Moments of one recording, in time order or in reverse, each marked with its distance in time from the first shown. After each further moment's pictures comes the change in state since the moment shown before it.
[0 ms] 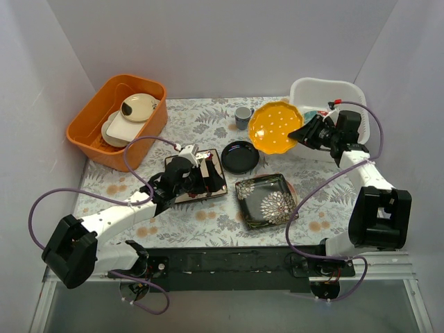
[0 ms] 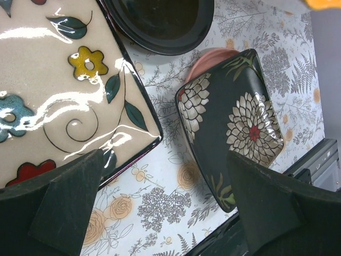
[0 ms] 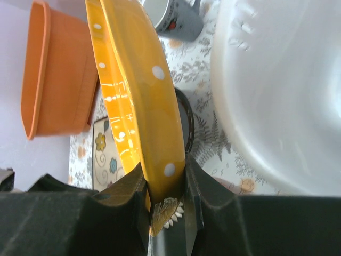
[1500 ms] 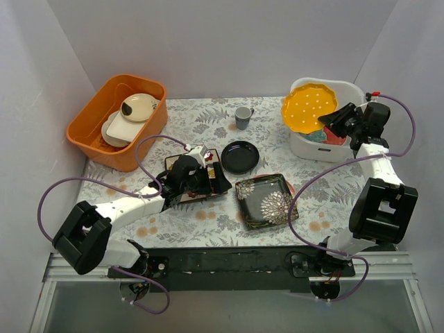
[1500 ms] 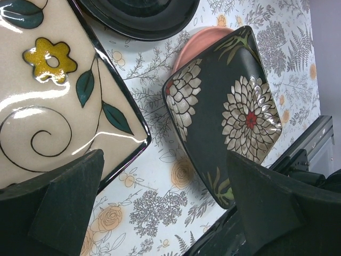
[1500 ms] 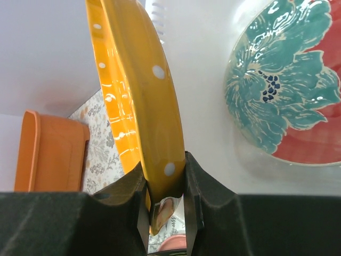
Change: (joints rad) left arm -0.001 0.138 0.018 0.089 0.127 0.014; right arm -0.201 0.077 0.137 0.059 0.140 0.084
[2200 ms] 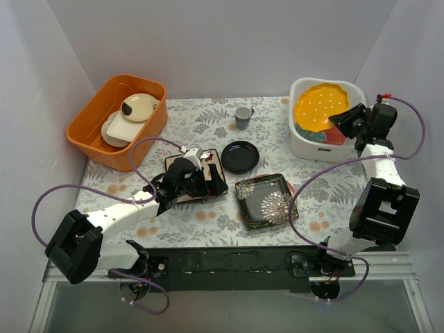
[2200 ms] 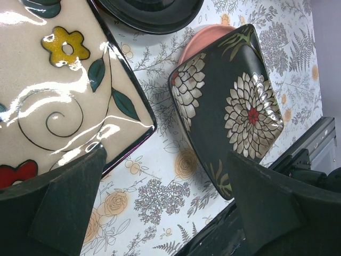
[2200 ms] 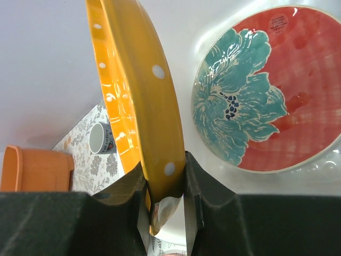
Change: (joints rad) left arm 0.000 -0.093 -0.035 -0.056 -0.032 0.000; right arm -0.053 0.004 0.000 0.008 0.107 0.003
